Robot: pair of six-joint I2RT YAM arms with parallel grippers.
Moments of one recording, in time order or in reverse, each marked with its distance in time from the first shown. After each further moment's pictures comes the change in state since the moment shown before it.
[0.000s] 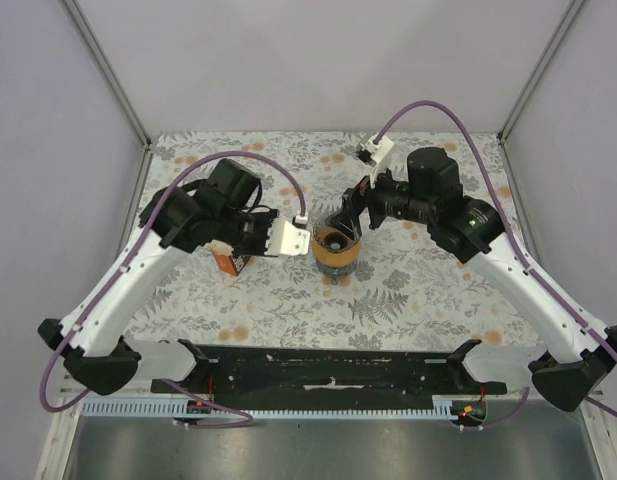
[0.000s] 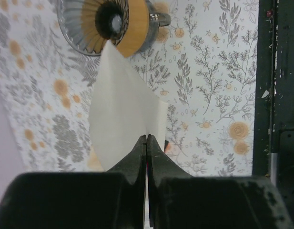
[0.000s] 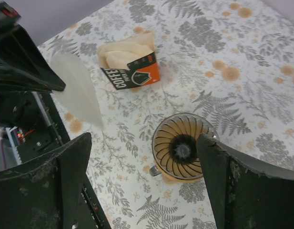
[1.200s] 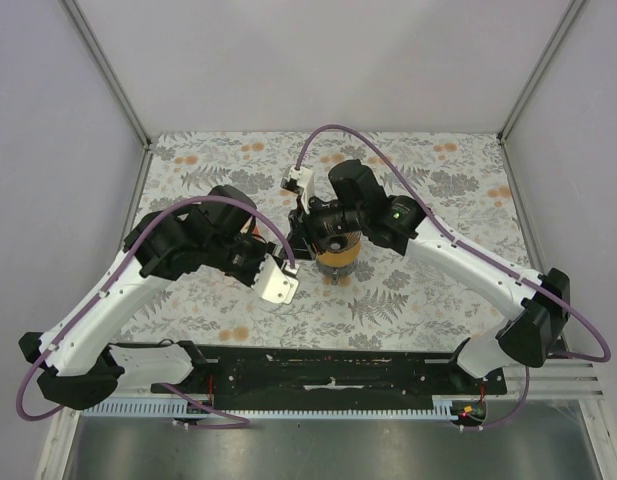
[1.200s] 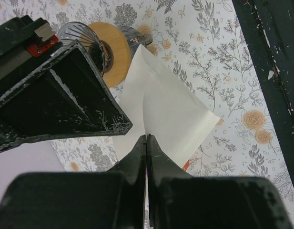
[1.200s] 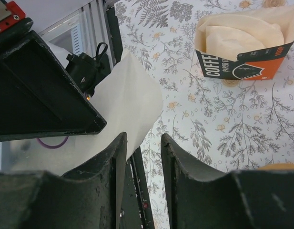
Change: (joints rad) left arm -0.160 -0.183 -0.097 -0.025 0.018 0.275; right arm 0.208 0.303 0.070 0.062 -0.268 0.072
